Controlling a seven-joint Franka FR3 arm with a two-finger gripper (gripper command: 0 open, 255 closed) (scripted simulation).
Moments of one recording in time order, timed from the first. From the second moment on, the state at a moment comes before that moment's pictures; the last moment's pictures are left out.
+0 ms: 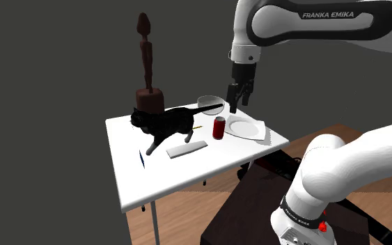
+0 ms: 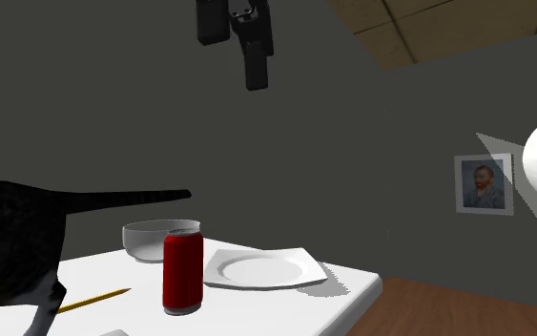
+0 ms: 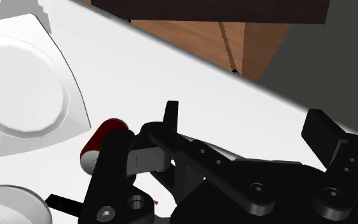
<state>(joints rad) 0.02 -0.75 -0.04 -2.38 -0.01 1.55 0.02</state>
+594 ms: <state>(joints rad) -0.02 -0.61 -0.13 -2.42 -0.07 1.76 -0.07</state>
